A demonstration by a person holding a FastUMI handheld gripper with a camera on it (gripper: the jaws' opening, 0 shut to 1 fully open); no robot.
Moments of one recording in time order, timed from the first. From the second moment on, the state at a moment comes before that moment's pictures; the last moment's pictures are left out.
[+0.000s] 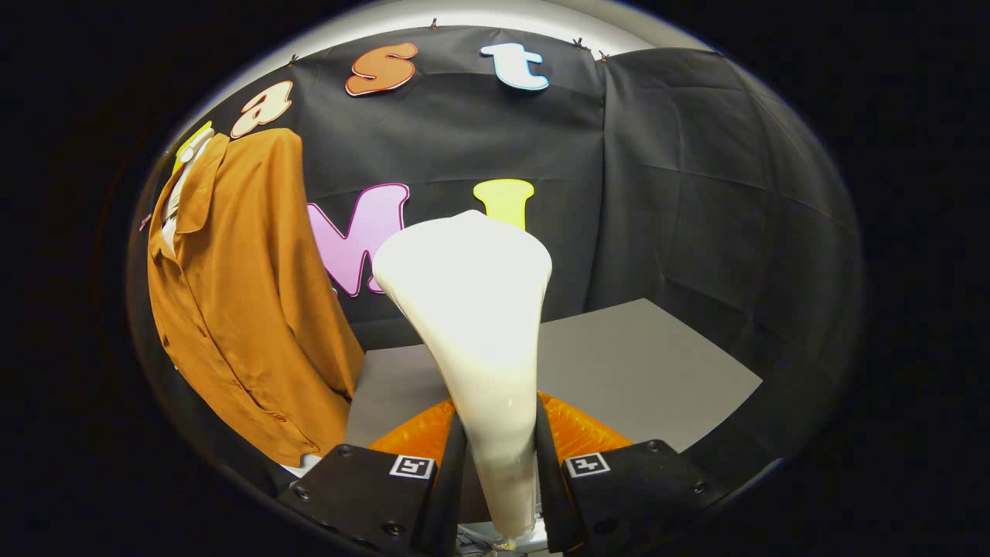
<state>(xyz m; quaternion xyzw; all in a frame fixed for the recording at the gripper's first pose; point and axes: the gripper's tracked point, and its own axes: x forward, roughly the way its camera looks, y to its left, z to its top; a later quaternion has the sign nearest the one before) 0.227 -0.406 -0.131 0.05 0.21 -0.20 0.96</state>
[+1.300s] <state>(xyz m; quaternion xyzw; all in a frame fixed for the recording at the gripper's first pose) 0.300 -0.175 -0.093 0.02 0.17 -0.15 0.97</state>
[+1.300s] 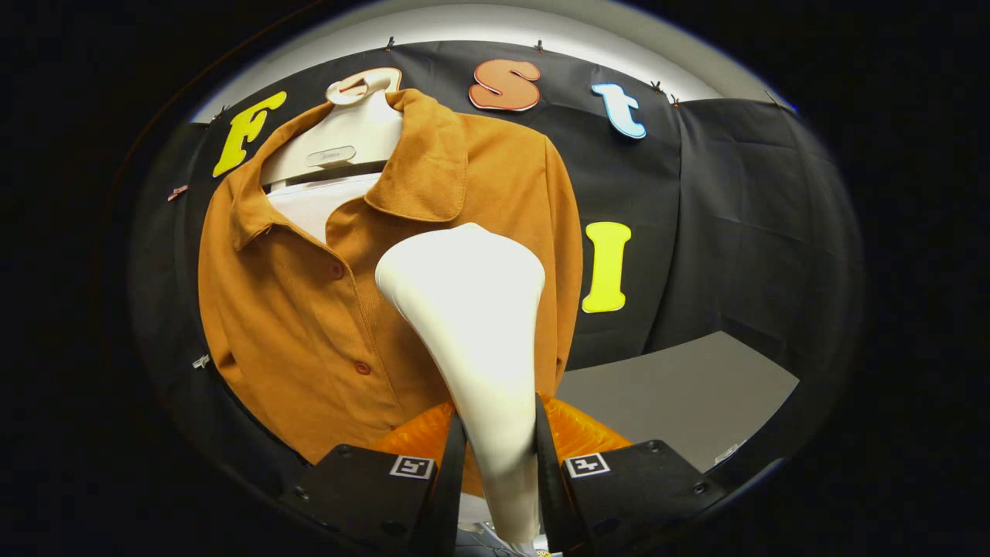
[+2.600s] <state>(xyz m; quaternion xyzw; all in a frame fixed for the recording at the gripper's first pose) 0.310 -0.173 -0.191 0.01 0.30 -0.19 0.93</state>
